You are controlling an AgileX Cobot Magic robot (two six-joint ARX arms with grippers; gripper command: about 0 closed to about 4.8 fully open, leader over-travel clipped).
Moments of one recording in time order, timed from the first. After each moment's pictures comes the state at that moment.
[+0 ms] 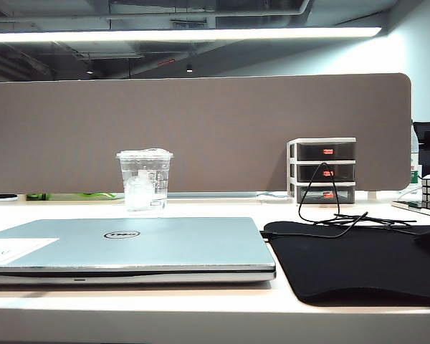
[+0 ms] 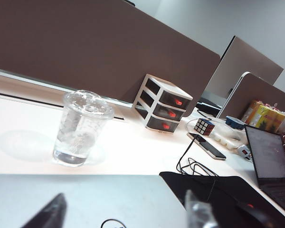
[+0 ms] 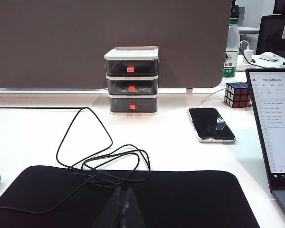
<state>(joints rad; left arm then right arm) 0.05 0.00 0.01 0.16 0.53 -0.48 0.13 0.00 0.01 0.05 0.15 0.00</state>
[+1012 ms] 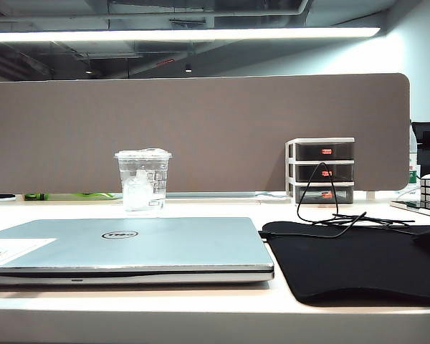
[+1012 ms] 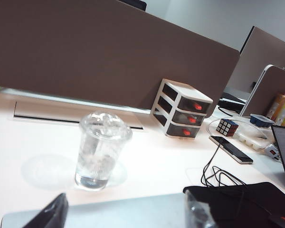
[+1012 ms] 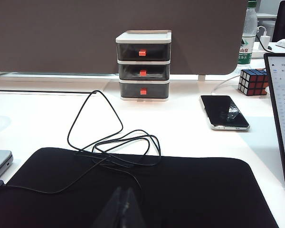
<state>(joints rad) 0.05 0.39 0.16 0.36 0.49 -0.35 0.13 0.00 0.01 0.00 0.10 0.00</state>
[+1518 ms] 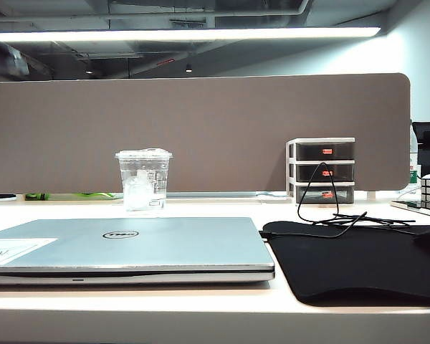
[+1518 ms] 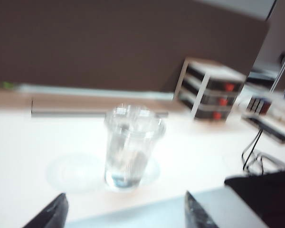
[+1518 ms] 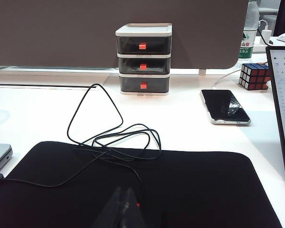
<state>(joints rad) 0.05 0.93 0.26 0.69 0.50 -0.20 0.13 0.00 0.01 -0.02 0.10 0.00</state>
